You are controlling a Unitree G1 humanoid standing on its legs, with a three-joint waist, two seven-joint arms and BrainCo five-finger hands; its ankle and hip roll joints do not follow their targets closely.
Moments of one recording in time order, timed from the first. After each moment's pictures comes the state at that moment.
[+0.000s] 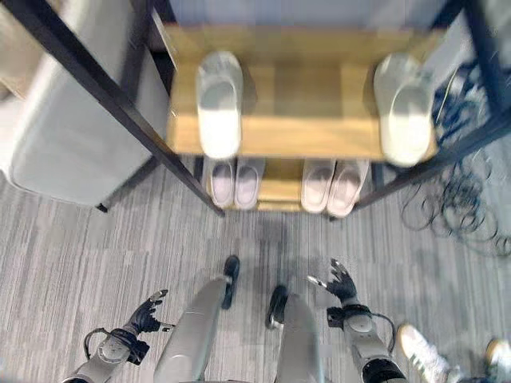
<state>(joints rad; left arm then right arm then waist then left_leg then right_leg) 0.05 0.42 -0.44 0.91 -0.06 -0.25 0.09 -0.04 -0.36 0.20 0.87 0.33 -0.24 -0.11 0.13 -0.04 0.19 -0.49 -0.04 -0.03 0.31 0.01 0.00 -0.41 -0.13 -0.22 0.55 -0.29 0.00</state>
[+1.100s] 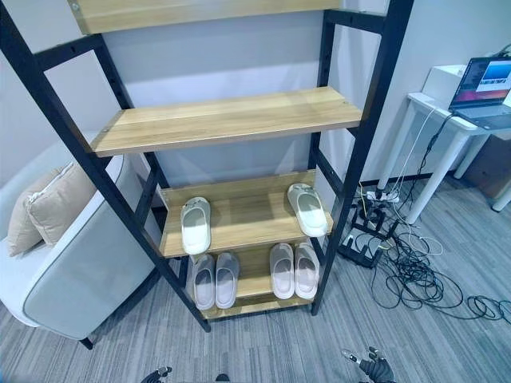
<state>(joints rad) 0.06 0.24 -0.39 1.26 0.25 -0.19 0.09 0.09 -0.36 0.04 1.11 0.33 -0.19 -0.04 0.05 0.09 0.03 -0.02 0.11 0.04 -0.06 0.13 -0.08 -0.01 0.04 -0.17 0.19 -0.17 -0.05</state>
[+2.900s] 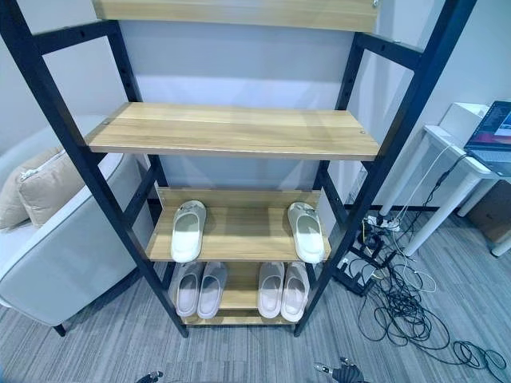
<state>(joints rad) 0.03 0.25 -0.40 1.27 0.22 -0.14 0.09 0.02 -0.28 0.14 1.28 0.19 -0.14 -0.06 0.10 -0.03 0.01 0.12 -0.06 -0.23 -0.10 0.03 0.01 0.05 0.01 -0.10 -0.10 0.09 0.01</state>
